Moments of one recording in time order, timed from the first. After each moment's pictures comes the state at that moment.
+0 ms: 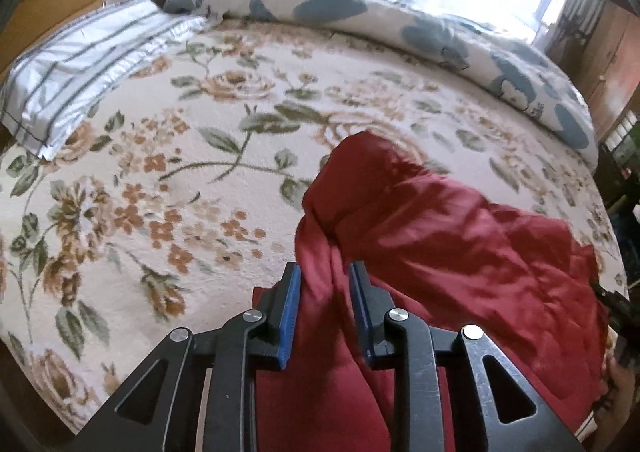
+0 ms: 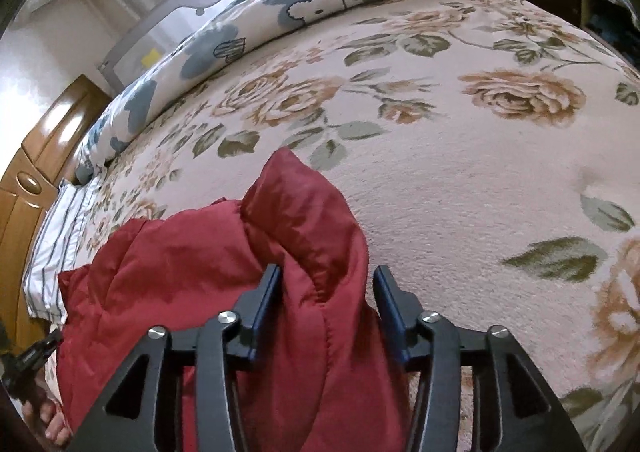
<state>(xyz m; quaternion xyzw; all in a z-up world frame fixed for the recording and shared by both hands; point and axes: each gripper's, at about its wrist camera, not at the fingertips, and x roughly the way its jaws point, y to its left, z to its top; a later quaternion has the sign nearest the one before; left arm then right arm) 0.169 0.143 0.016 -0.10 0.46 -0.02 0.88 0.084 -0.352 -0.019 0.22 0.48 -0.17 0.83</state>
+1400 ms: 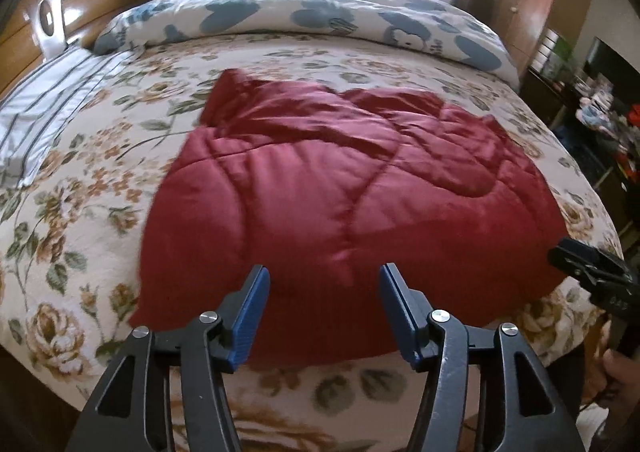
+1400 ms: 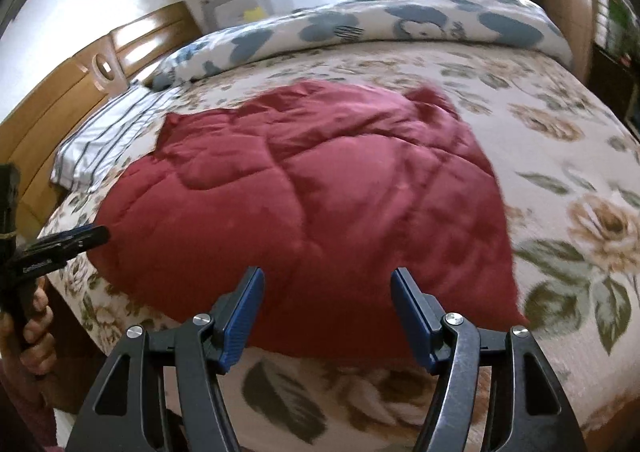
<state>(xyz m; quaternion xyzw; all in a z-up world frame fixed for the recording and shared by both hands) -0.001 0.074 0.048 -0.01 0.45 -0.15 0.88 -0.043 -0.177 0.025 0.07 0.48 -0.05 0.87</state>
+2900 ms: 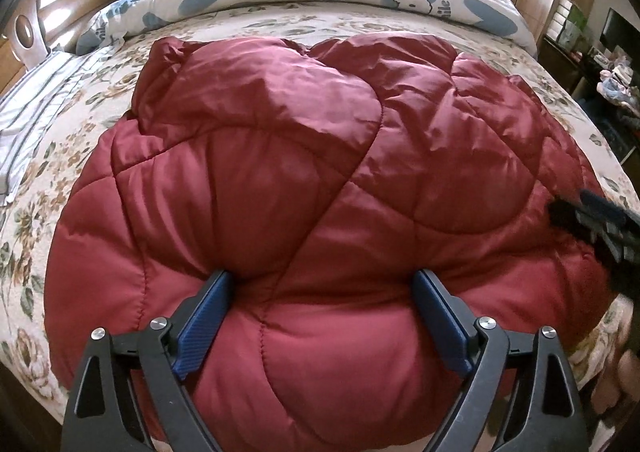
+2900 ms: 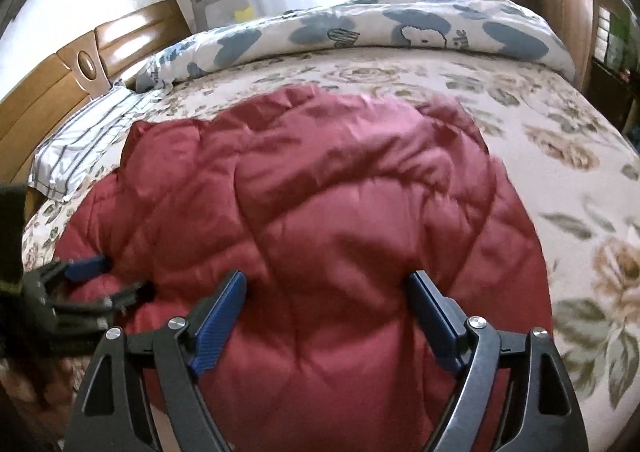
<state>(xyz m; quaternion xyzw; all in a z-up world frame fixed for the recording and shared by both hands) 0.065 0.002 -0.006 0.02 0.49 -0.12 0.86 0.030 -0.194 -0.004 0.05 0.48 -0.08 0.87</state>
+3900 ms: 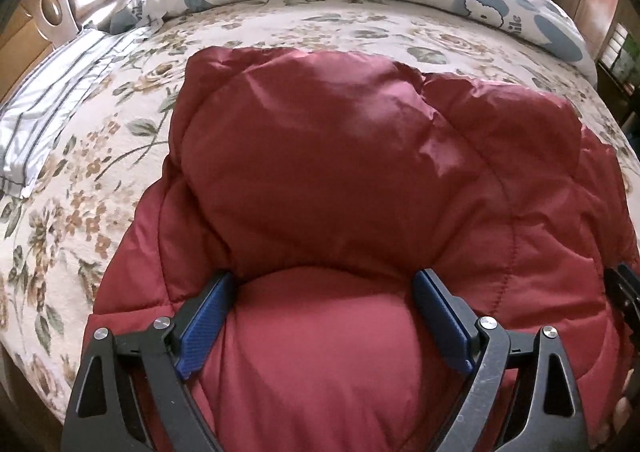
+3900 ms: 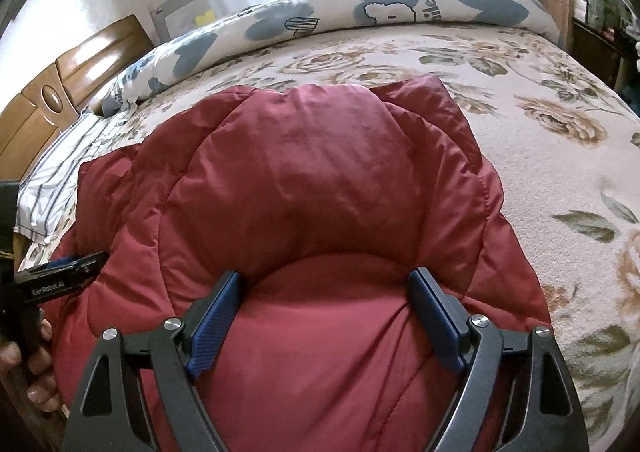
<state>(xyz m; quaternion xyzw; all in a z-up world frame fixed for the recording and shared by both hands) 0.164 0.024 -0.019 0.01 0.51 -0.03 0.86 0.060 -0.246 -0.040 0.11 0.49 -0.12 0.86</state>
